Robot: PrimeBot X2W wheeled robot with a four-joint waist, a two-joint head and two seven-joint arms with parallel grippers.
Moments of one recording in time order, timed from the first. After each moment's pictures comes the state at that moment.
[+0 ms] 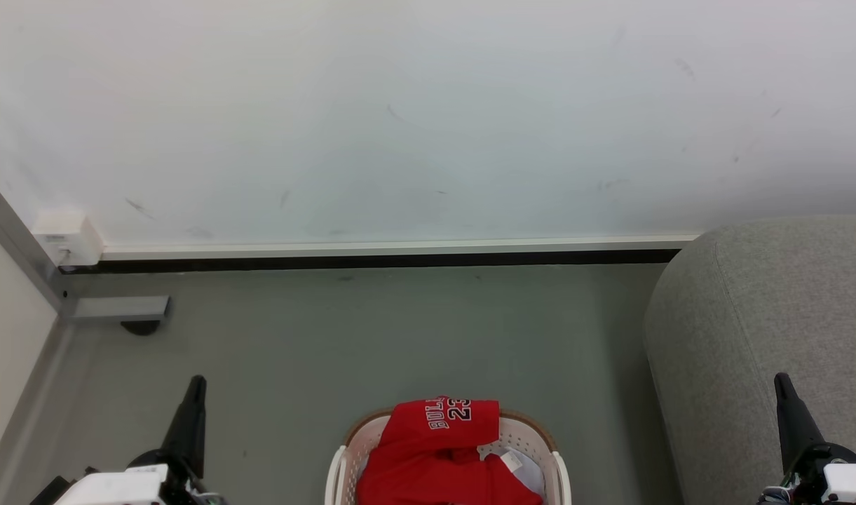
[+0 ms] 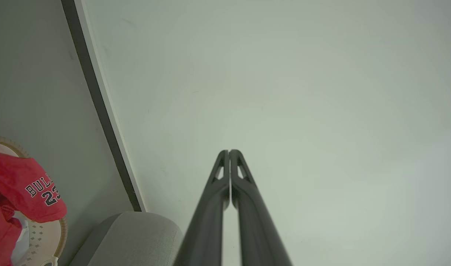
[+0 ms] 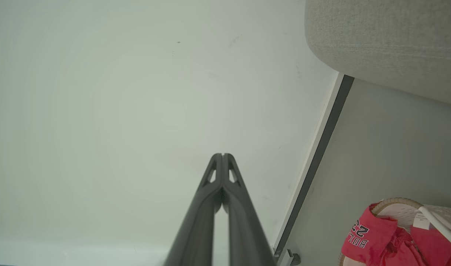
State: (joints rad) left arm -0.10 0.05 0.12 0.24 -1.62 -0.13 0.11; right arm -0.10 -0.05 -0.11 0.25 1.61 0.13 0.11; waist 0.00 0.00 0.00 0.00
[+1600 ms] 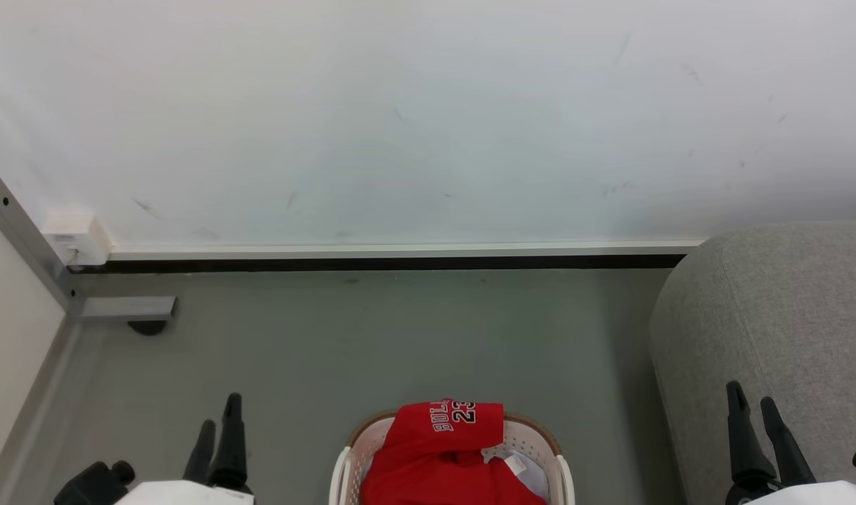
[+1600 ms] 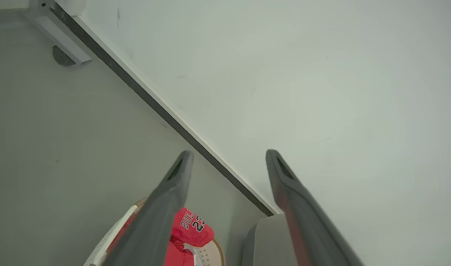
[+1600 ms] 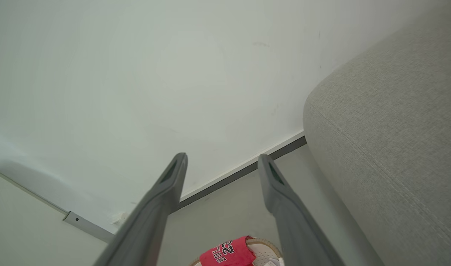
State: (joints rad) left arm -0.04 0.04 0.01 0.21 -0.89 -0.01 -0.06; right arm -0.03 -0.05 -0.01 0.20 0.79 0.13 -0.06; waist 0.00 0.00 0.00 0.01
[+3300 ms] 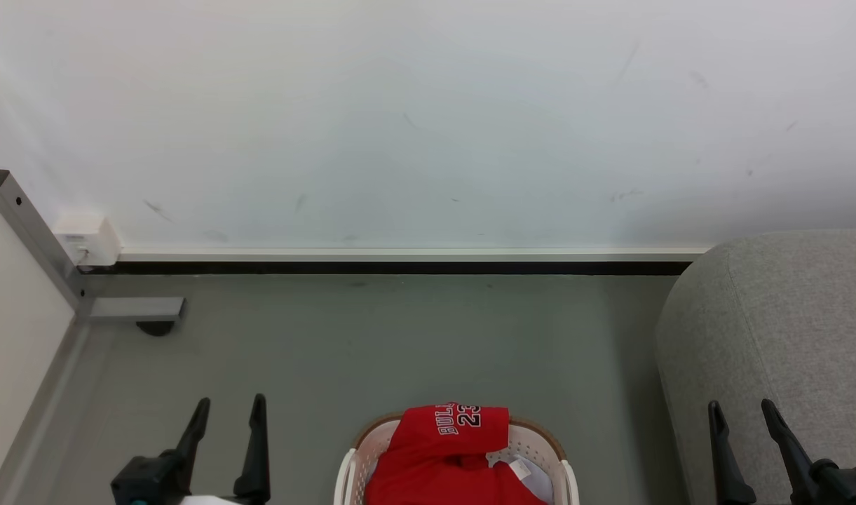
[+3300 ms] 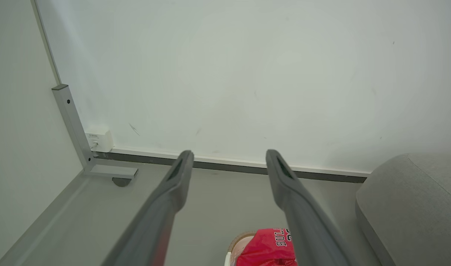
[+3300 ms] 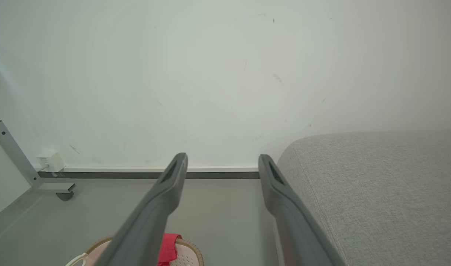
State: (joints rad) left arm 0.00 0.17 -0.16 0.12 -0.30 0.11 -0.20; right arm 0.00 -0.06 -0.01 0.21 0.23 0.13 -0.20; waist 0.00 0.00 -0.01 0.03
